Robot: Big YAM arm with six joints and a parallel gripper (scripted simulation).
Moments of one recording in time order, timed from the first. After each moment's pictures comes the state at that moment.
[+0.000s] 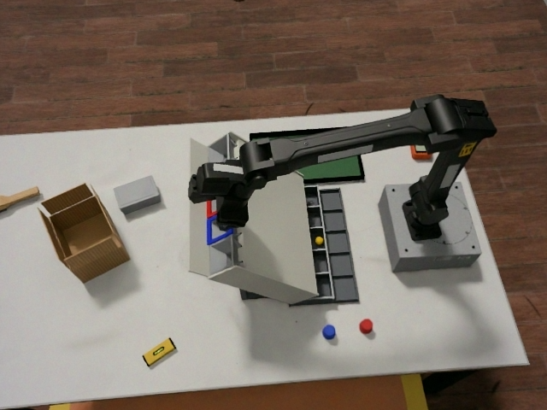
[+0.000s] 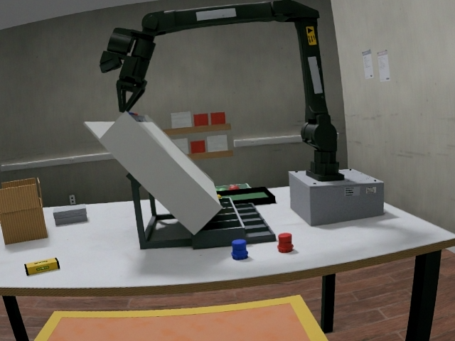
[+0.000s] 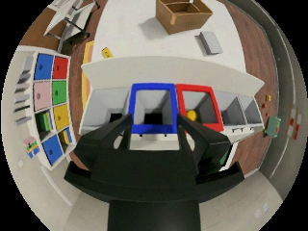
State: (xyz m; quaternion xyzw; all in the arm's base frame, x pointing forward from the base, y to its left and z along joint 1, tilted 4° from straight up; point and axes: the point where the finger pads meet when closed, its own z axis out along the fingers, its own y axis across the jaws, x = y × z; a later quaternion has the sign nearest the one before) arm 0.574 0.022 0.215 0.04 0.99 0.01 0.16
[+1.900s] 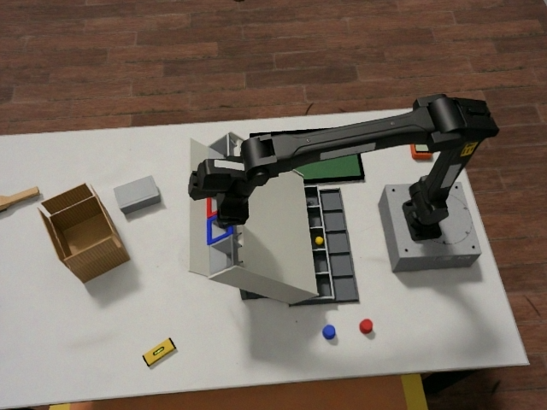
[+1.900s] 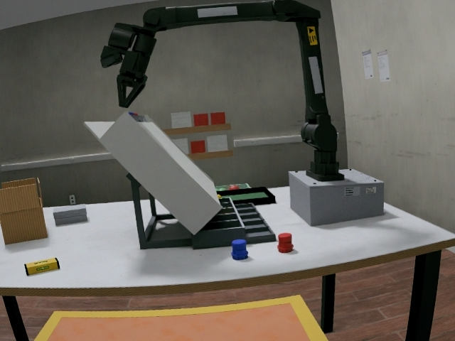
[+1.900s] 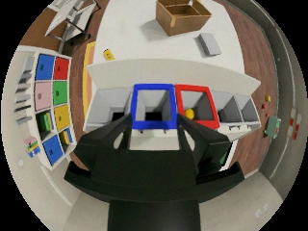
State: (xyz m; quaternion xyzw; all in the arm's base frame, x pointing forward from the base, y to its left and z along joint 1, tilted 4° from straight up) arm 0.574 0.022 0.229 0.04 0.99 0.01 0.16
